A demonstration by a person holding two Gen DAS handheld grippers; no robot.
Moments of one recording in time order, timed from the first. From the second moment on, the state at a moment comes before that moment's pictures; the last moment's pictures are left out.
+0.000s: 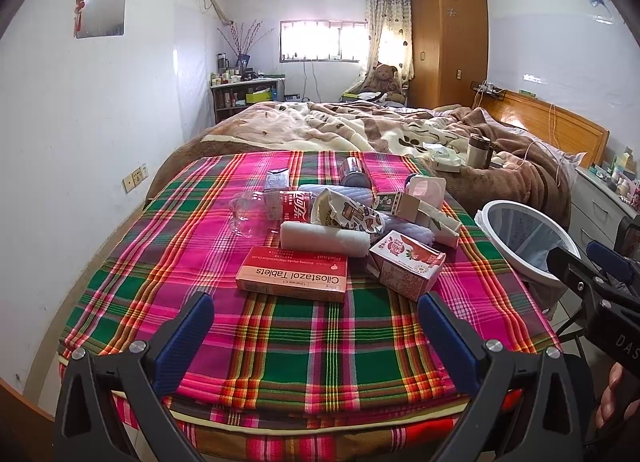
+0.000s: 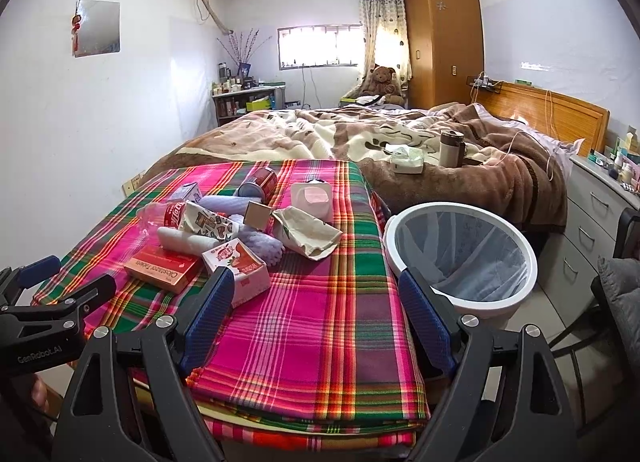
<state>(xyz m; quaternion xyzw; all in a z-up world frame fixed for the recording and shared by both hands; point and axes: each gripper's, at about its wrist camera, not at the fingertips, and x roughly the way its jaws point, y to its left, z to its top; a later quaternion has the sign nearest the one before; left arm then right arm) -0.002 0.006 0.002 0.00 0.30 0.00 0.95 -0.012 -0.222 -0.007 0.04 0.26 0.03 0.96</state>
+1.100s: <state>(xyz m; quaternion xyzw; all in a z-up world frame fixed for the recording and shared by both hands) -0.003 0.009 0.001 0.00 0.30 0.00 0.95 -0.013 -0.221 -0.006 0.03 0.26 0.03 0.97</state>
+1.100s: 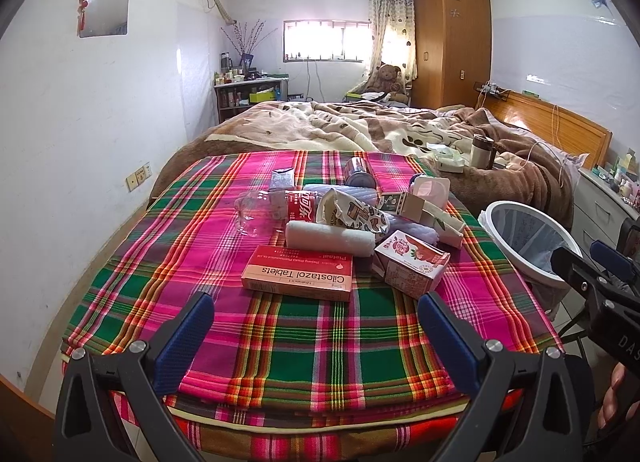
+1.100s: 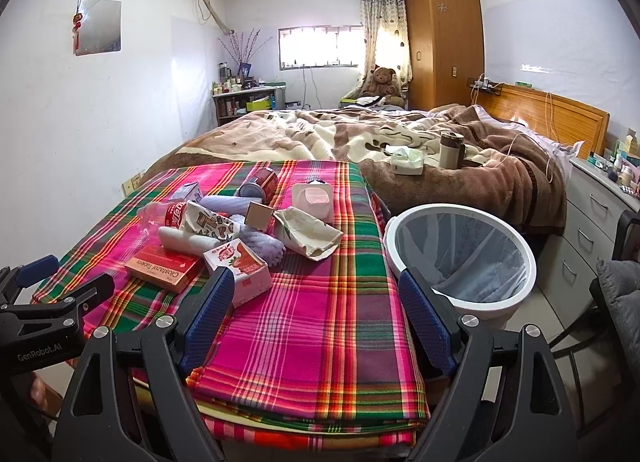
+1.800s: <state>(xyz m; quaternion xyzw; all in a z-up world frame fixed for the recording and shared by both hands) 0.004 0.013 -0.003 0.00 0.31 0.01 0.95 -0.007 -0.221 -0.005 0.03 0.26 0.03 0.96</state>
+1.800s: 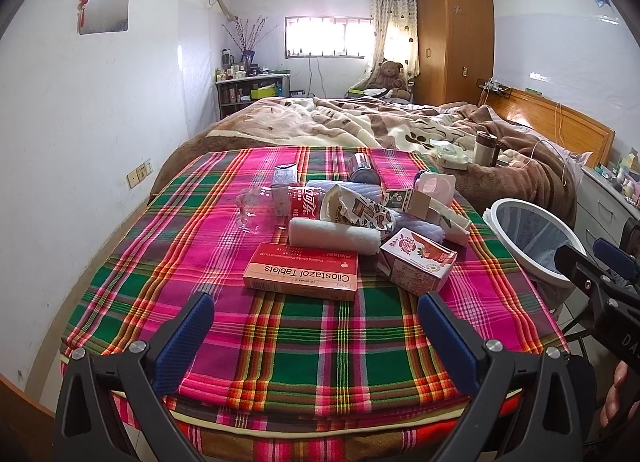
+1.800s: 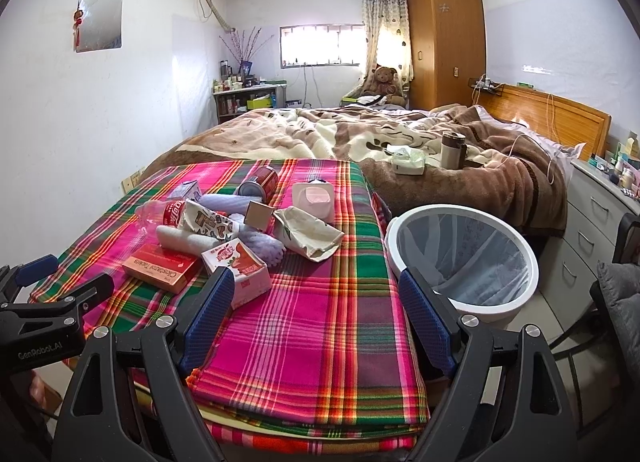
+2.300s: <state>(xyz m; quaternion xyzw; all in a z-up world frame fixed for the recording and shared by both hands) 0.044 0.059 -0.028 -0.01 0.36 -0.01 0.93 0.054 -0.186 -0.042 0.01 0.31 0.13 0.94</state>
